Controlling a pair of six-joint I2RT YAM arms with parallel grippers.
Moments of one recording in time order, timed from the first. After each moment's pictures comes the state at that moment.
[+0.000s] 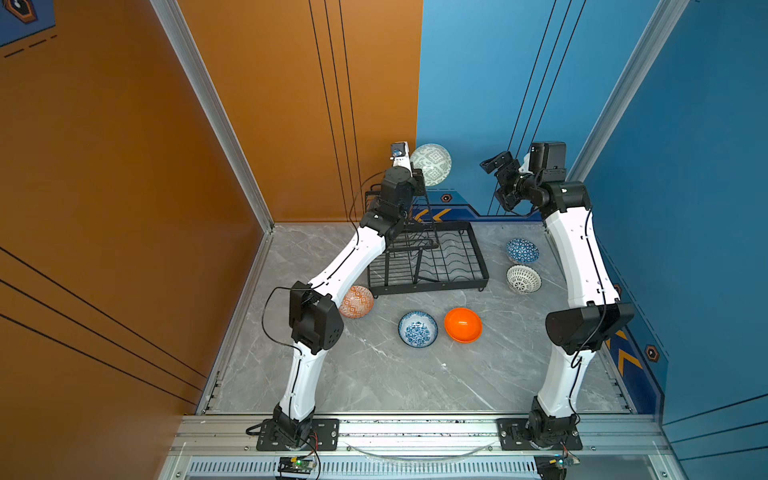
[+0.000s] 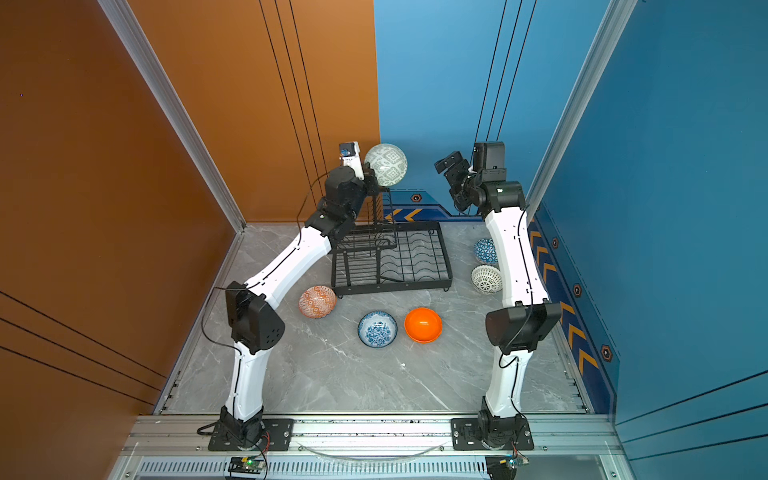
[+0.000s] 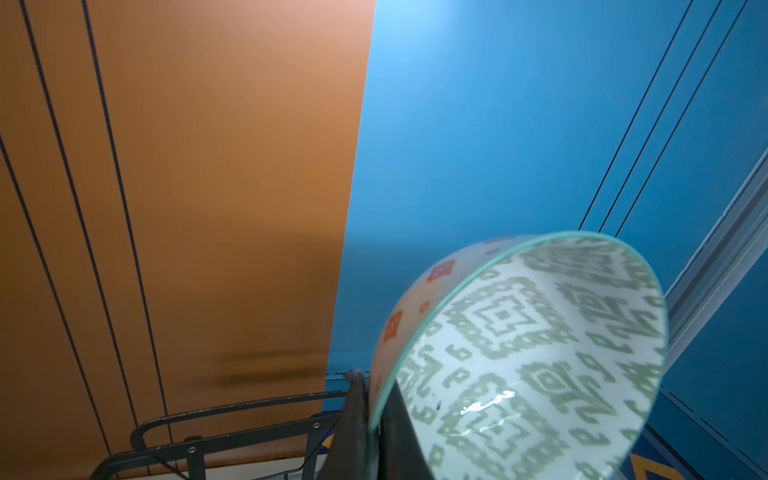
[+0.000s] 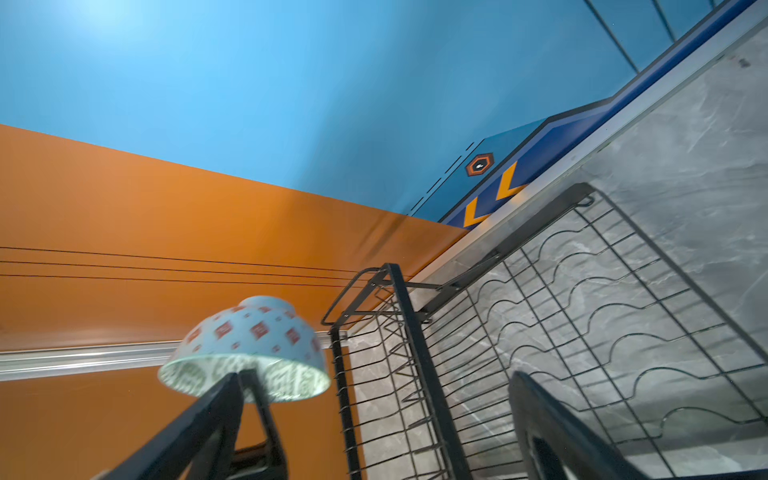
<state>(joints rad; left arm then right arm) -0.58 2.22 2.30 0.00 -0.40 -0.16 0.10 1.95 2.40 -0.85 -0.30 1.08</state>
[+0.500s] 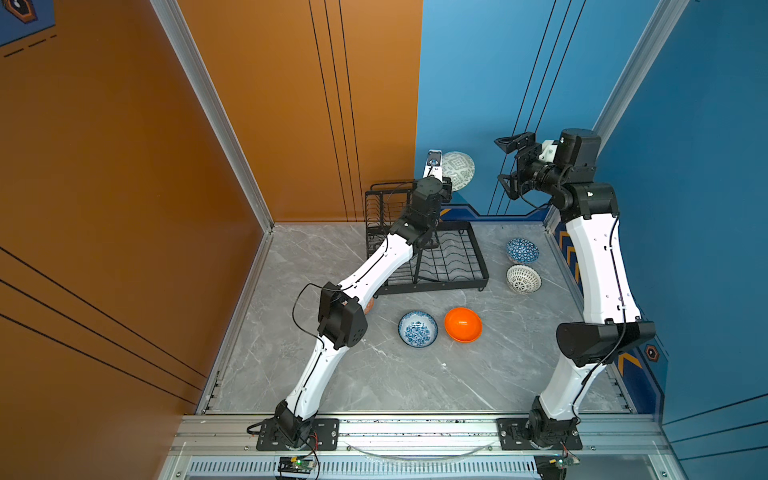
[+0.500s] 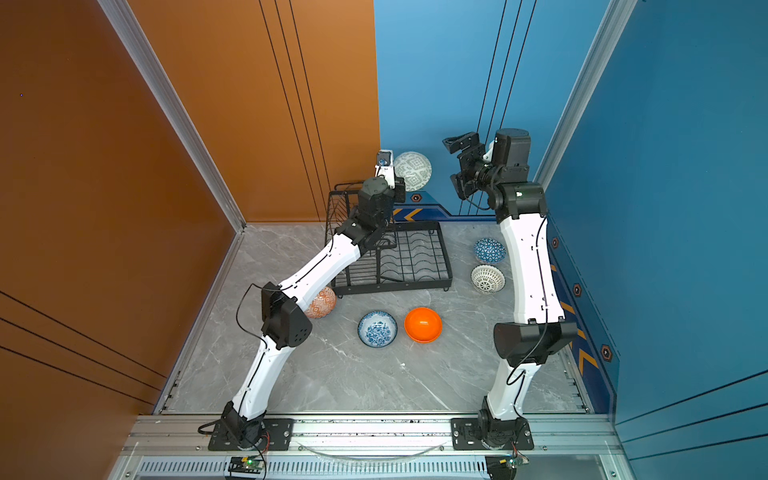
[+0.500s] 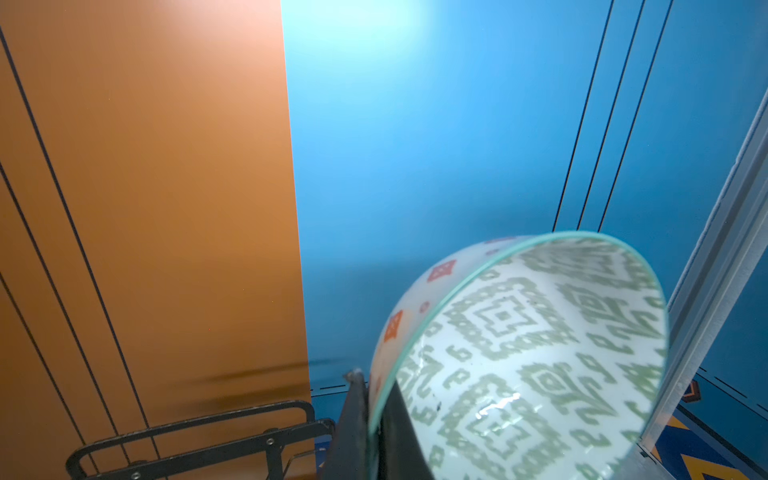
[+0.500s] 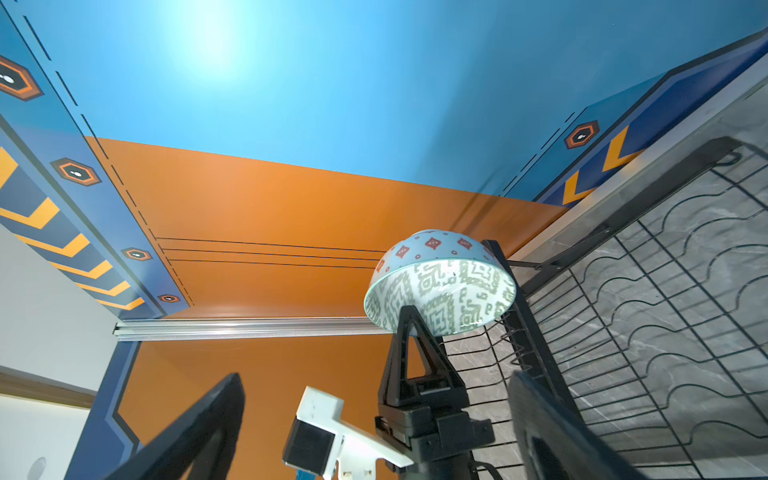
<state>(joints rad) -0.69 2.37 2.48 0.04 -0.52 0.00 0.08 1.85 2.35 -0.72 -0.41 1.28</state>
